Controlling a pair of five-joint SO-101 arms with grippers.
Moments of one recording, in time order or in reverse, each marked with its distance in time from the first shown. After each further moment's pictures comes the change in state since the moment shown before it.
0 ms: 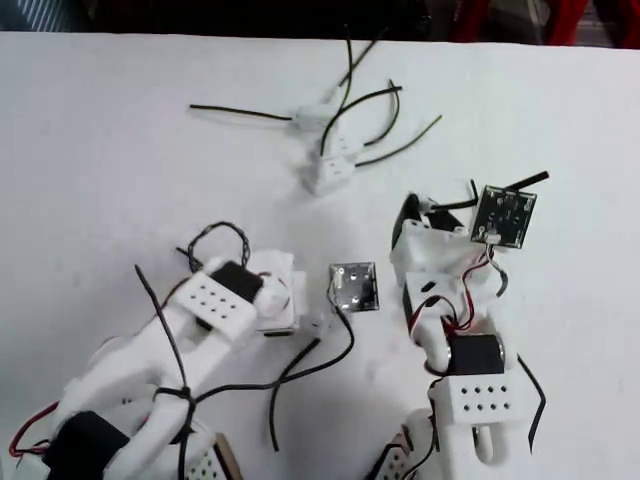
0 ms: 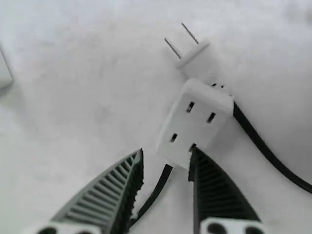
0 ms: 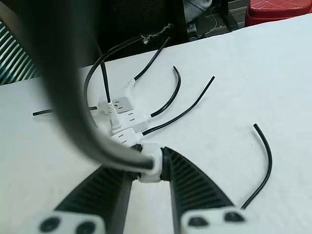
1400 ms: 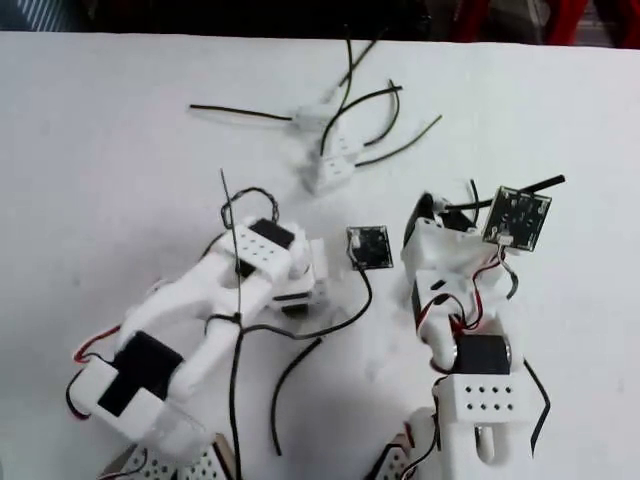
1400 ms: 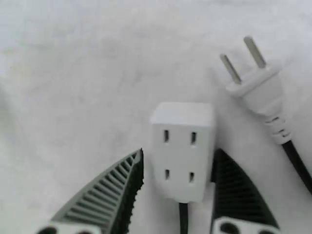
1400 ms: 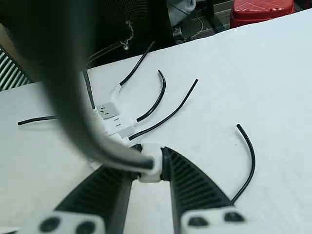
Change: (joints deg) left arm -1.9 26.3 -20.1 0.5 2.5; right arm 3.3 0.0 0.0 0.0 0.0
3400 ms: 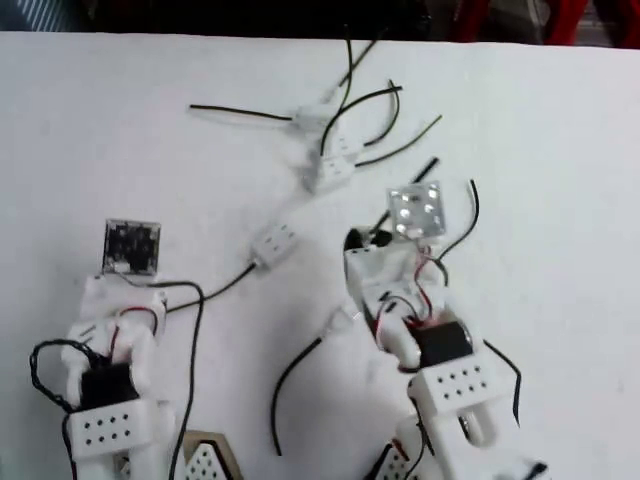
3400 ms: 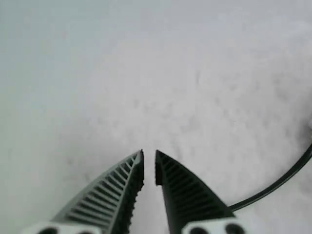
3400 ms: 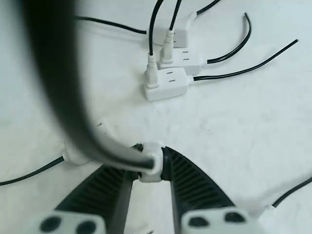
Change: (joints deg) left arm -43.3 -86.9 55.5 -7.7 33.6; right arm -17.4 9.3 -2.0 5.5 10.3
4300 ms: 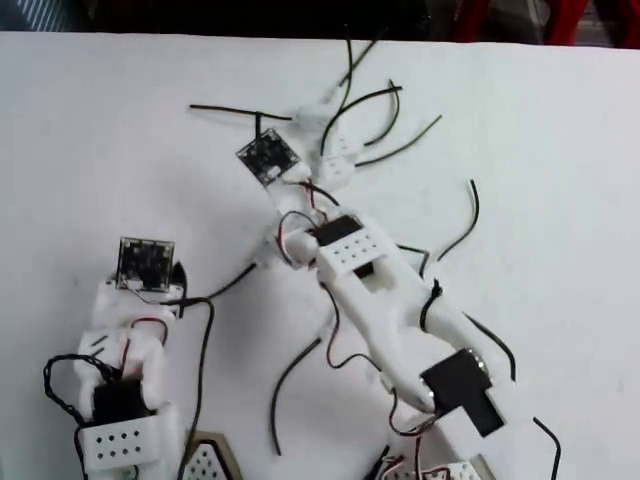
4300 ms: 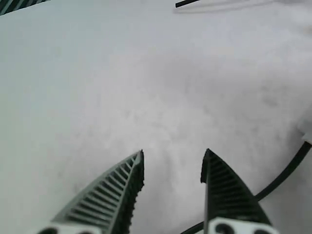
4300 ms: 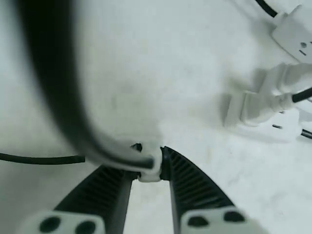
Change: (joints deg) left arm 2.5 -14.5 9.0 0.6 0.0; right arm -12.0 57.6 -39.6 0.0 18.3
